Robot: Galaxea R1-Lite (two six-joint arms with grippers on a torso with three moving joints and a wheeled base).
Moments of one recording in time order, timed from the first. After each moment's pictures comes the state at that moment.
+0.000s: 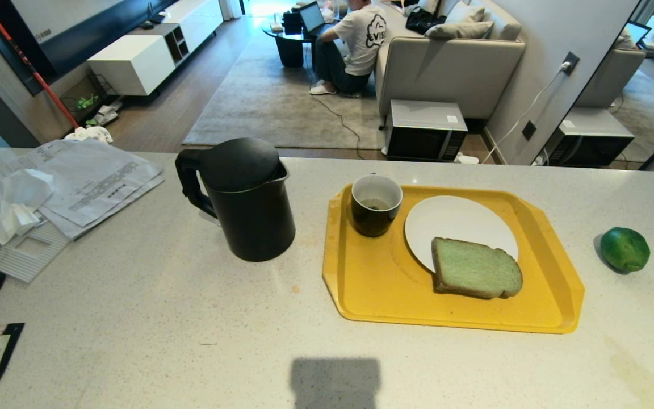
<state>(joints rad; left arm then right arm) 0.00 0.00 0.00 0.00 0.00 0.00 -0.01 0.00 0.00 0.00 0.00 0.00</state>
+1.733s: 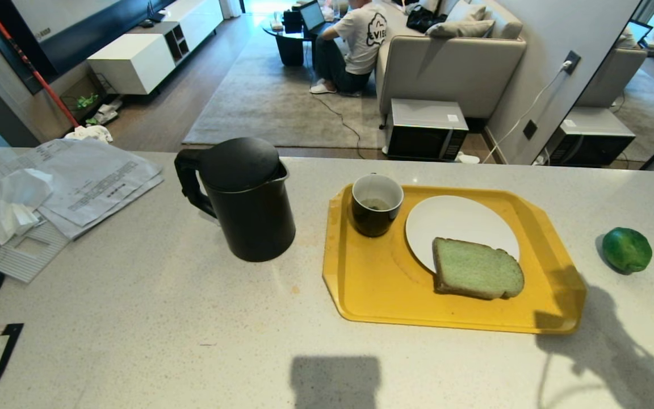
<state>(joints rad) 0.00 0.00 0.00 0.00 0.00 0.00 0.09 1.07 -1.27 0.88 0.20 0.43</state>
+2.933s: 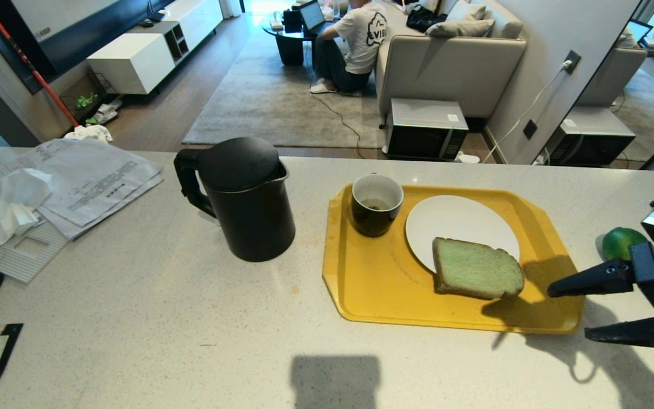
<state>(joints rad) 0.00 0.00 0.00 0.00 0.00 0.00 0.09 1.35 -1.11 0.71 0.47 0.72</state>
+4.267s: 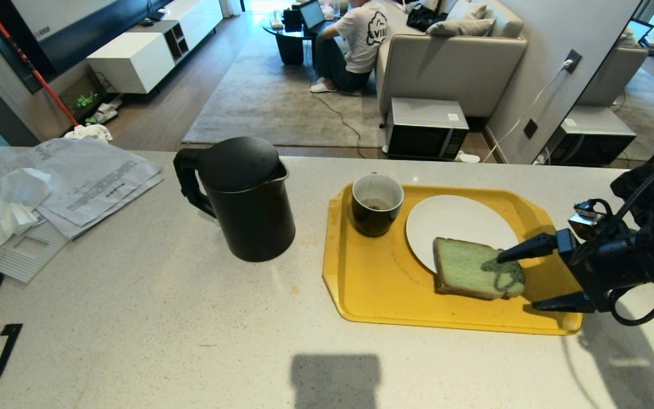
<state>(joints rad) 0.00 0.00 0.00 0.00 0.00 0.00 -0.09 1.74 -1.19 0.52 0.68 0.55</state>
